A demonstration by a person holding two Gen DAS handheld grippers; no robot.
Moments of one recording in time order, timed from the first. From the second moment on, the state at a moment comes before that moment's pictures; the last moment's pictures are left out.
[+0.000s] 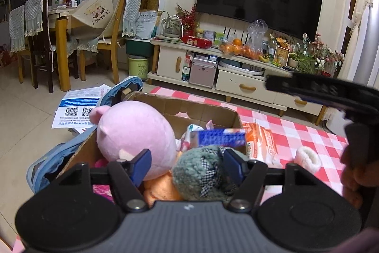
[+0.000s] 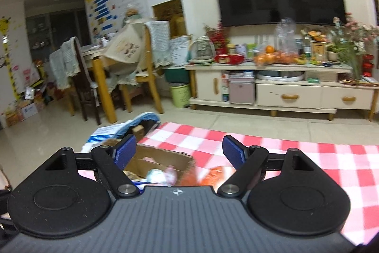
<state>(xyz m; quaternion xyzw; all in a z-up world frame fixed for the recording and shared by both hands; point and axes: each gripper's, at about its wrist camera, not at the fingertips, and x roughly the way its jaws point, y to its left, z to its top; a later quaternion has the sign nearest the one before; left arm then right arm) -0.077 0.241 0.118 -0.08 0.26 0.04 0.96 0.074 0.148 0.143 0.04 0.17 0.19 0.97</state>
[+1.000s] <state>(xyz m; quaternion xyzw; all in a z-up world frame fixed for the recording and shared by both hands) -0.071 0.153 0.112 -0.02 0.25 -0.02 0.97 0.013 0.038 0.079 0.04 0.22 0.08 0.97</state>
